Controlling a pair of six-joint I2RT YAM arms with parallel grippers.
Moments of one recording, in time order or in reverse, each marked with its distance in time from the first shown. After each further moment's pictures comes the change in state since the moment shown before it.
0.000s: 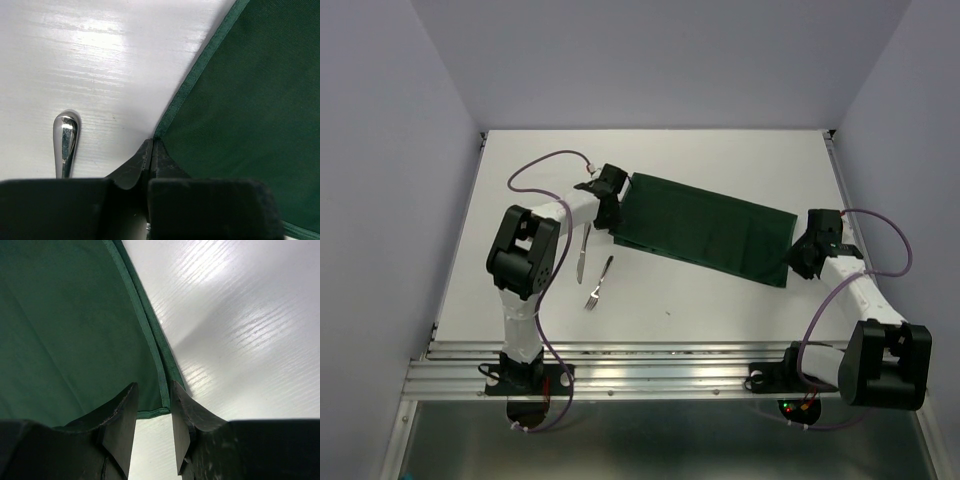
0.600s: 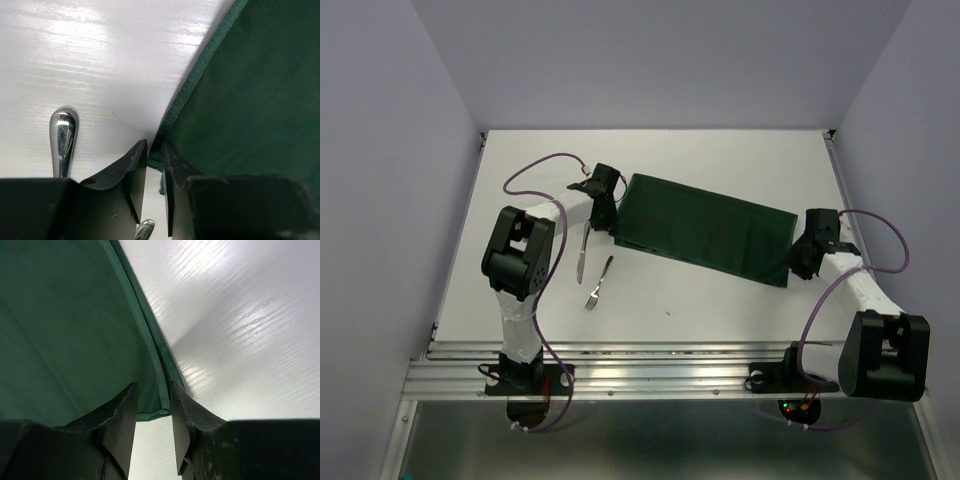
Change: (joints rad) left arm 0.028 -0.026 -0.032 0.016 0.097 -0.012; right arm 0.000 0.047 0.002 0.007 0.000 0.000
